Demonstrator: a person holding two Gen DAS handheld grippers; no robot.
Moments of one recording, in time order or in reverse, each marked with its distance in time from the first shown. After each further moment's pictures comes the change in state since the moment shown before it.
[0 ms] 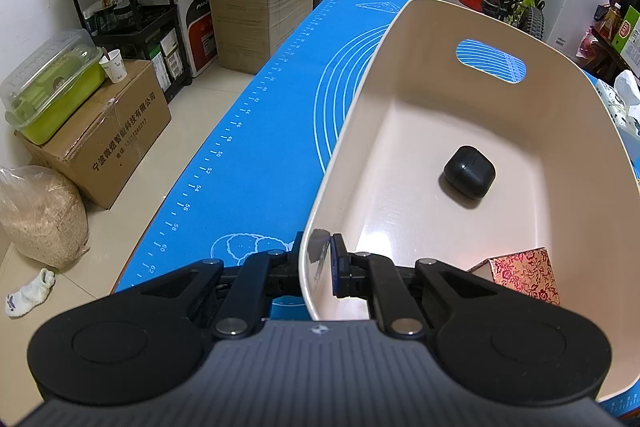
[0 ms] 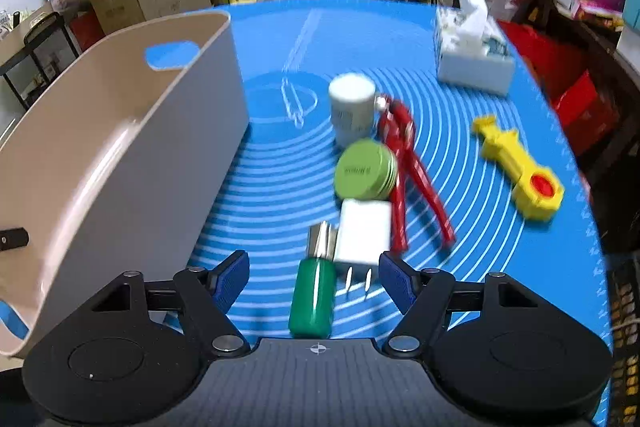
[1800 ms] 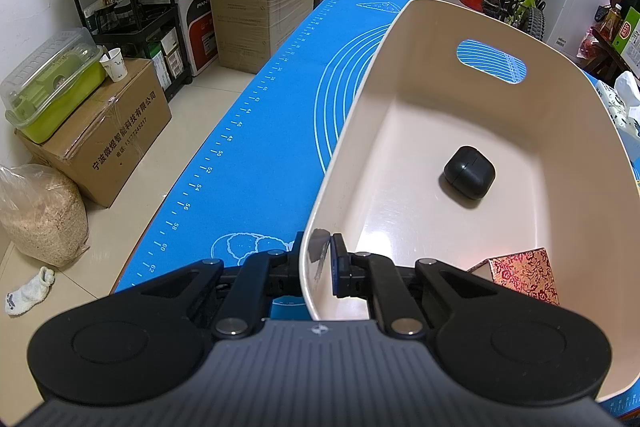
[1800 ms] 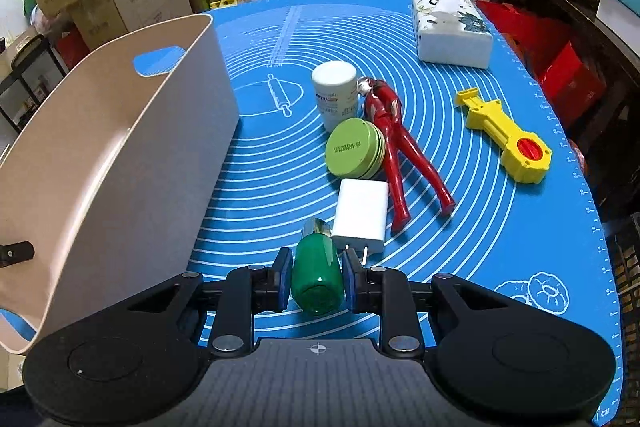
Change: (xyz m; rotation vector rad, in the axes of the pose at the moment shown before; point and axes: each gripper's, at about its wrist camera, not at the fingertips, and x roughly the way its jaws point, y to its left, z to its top) left arm 0.000 0.001 0.000 -0.007 0.004 -0.002; right arm -0.016 -0.001 -0.009 0.086 -0.015 -0.012
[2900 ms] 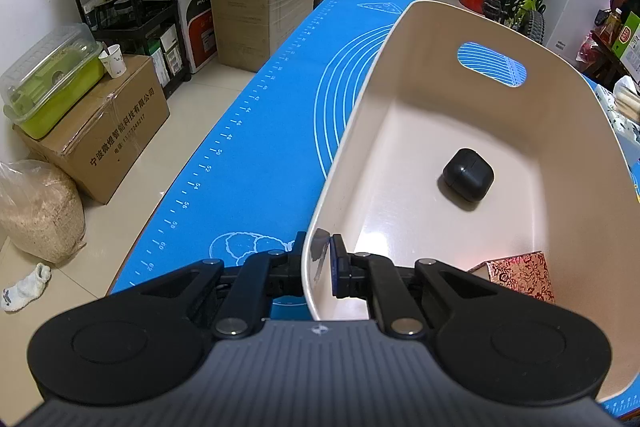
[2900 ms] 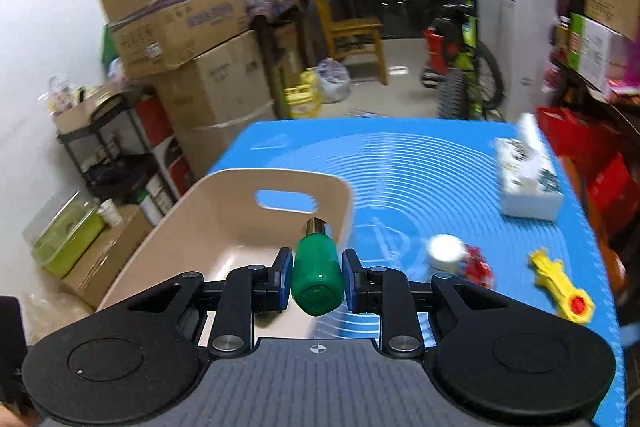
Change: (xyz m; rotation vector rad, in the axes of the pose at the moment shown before) left arm 0.001 0.002 0.000 -0.011 0.002 -0.008; right arm -0.061 0.088 0.069 -0.136 -0.251 0.167
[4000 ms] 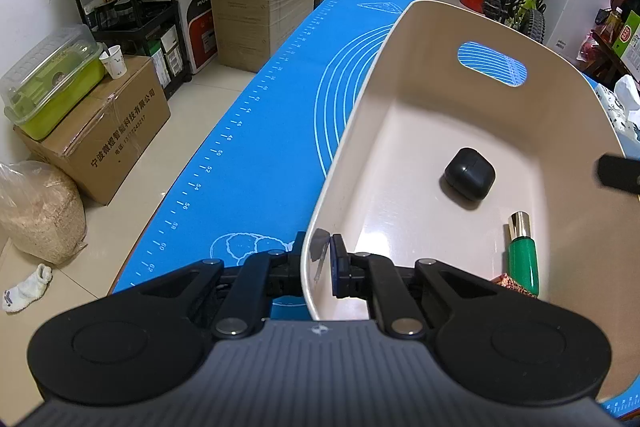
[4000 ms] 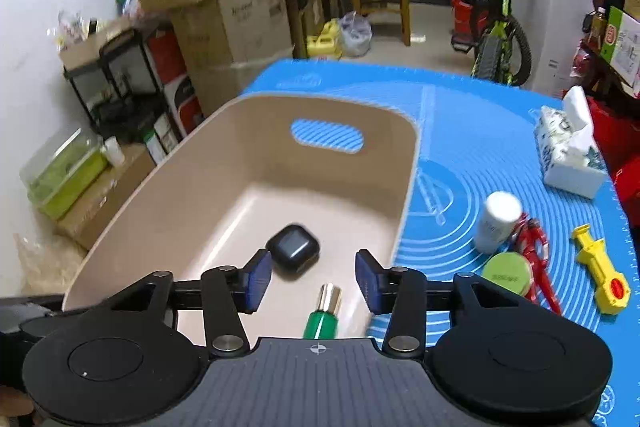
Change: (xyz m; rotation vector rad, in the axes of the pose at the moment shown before) left arm -0.003 0.000 0.000 0.000 0.001 0.001; right arm 0.027 0.025 -0.021 -0.054 0.110 -0.007
